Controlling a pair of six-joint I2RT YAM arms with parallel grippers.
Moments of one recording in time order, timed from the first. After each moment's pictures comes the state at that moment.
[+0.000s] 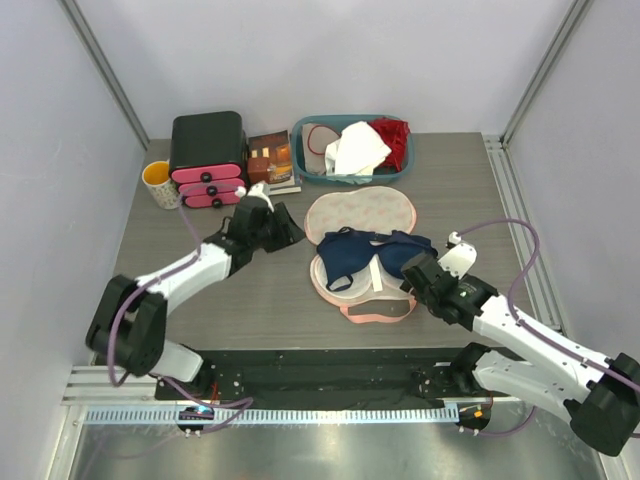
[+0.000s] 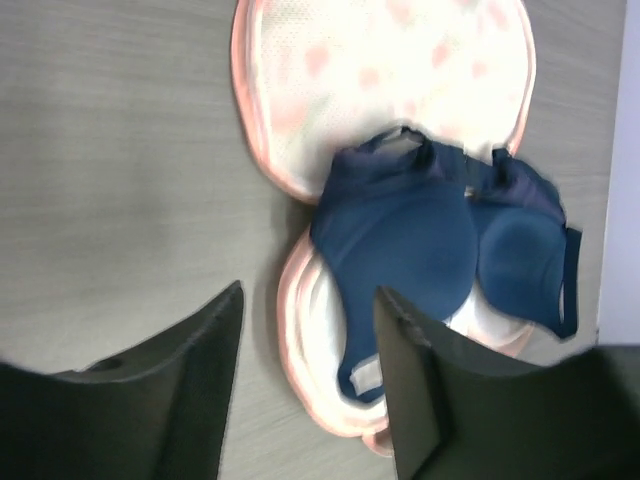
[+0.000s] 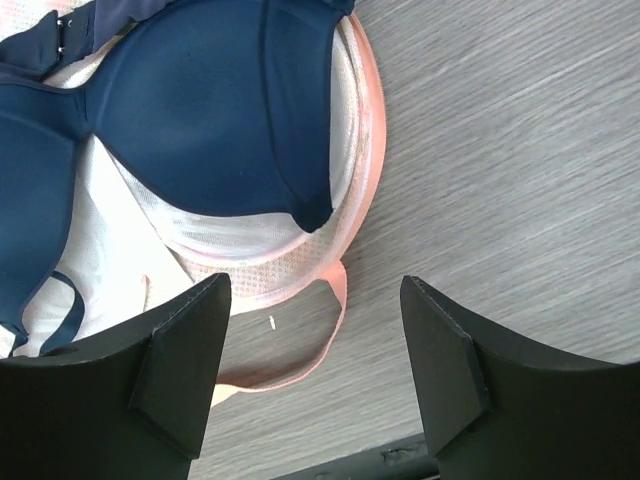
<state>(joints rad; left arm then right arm) -0.50 1.37 0.76 -0.01 0.05 -0.77 0.72 0.91 0.62 -0.77 0.60 1.11</state>
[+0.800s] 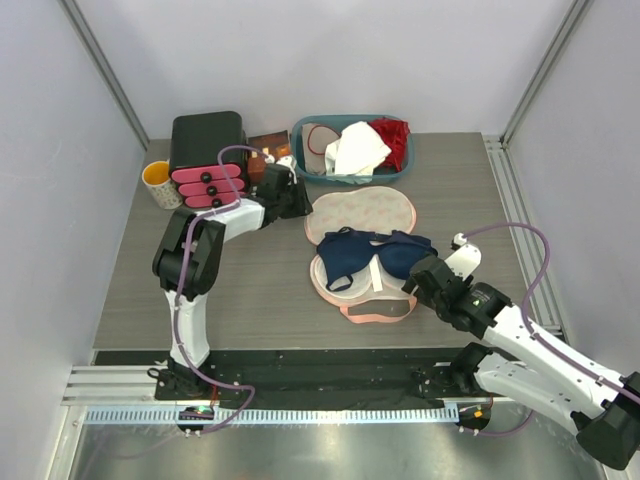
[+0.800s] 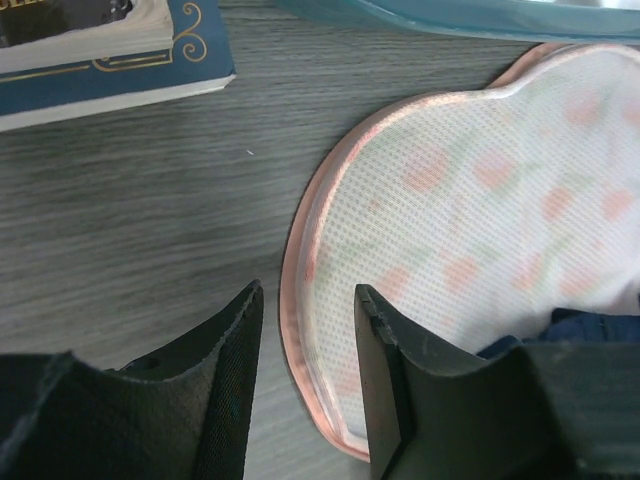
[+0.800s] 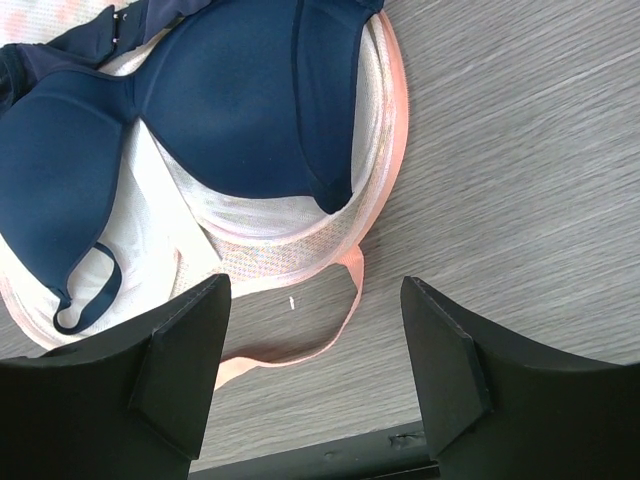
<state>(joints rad) -0.41 2.01 1.31 0.02 0.10 -0.48 0.72 0.79 0.61 -0.78 0.56 1.08</state>
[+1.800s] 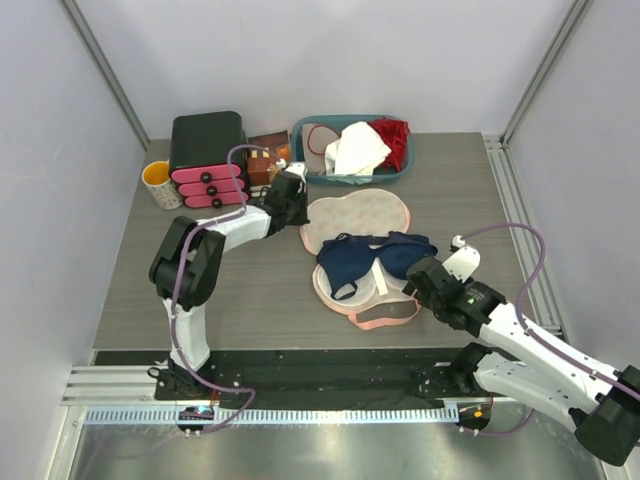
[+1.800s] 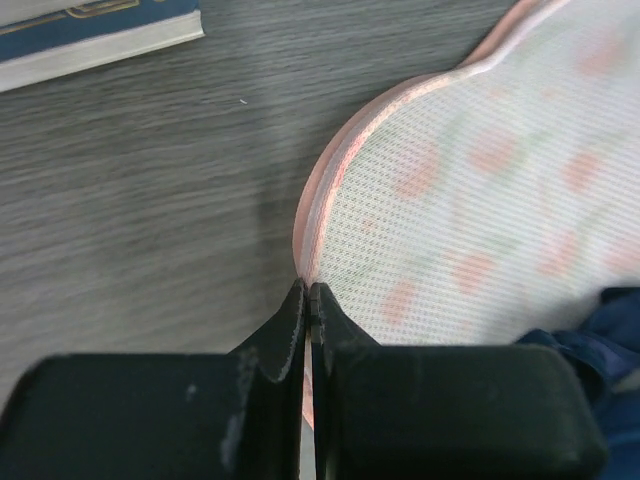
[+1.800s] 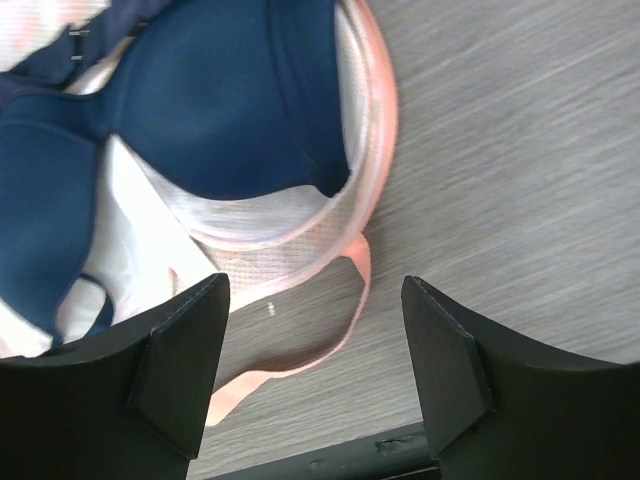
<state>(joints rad) -0.49 1.99 1.29 -0.03 -0.04 -0.34 0.72 0.81 0.59 -0.78 0.57 1.08</state>
